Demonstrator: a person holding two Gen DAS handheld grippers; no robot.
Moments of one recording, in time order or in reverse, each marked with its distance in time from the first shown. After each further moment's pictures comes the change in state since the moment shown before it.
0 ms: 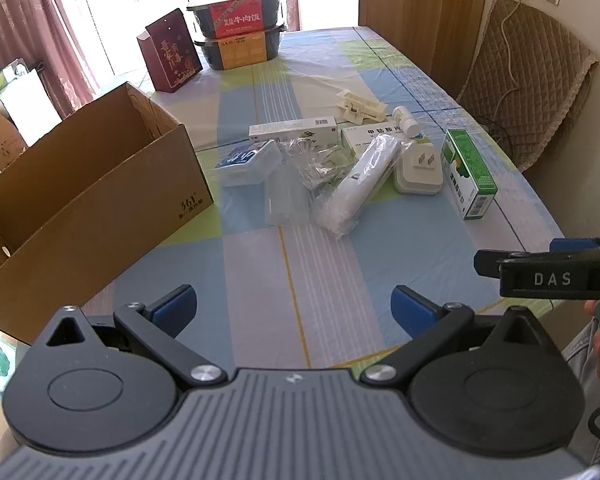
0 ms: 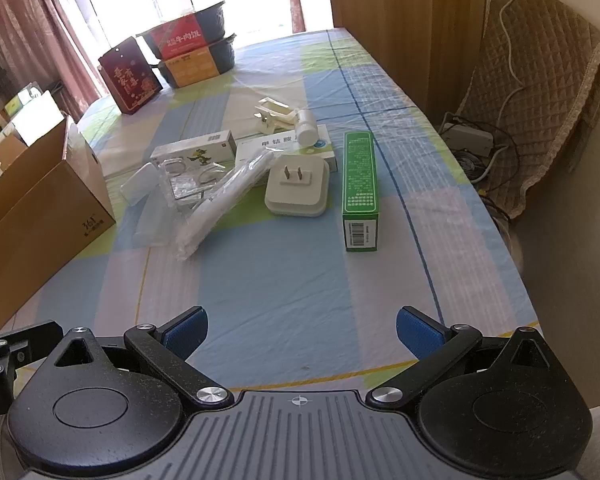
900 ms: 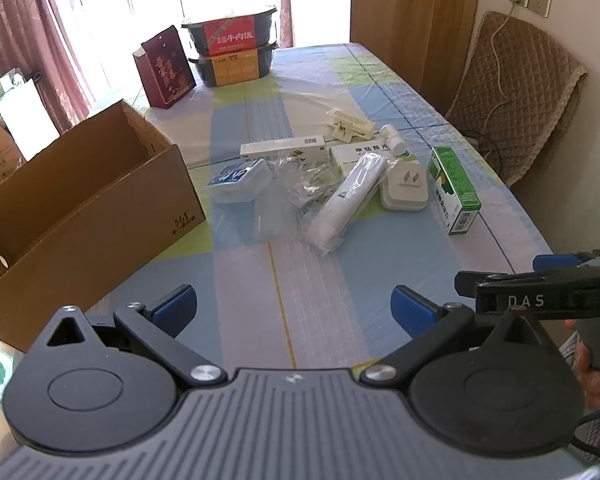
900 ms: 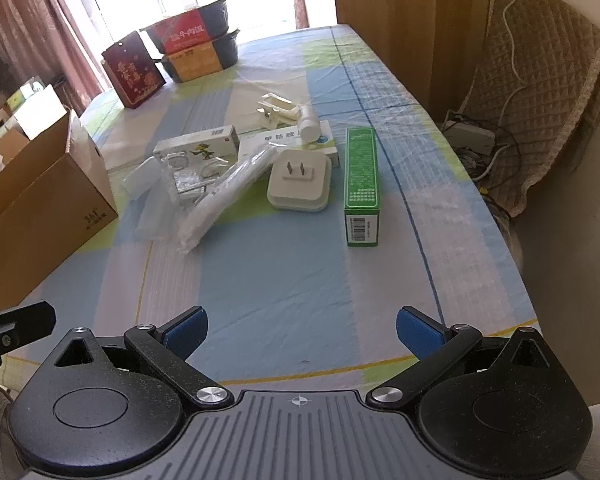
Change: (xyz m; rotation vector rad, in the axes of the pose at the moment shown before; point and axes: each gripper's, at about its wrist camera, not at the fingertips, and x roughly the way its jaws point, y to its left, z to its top) left arm -0.012 -0.009 0.005 0.011 -0.044 -0.004; right arm -0.002 0.002 -0.003 -0.017 0.012 -0.004
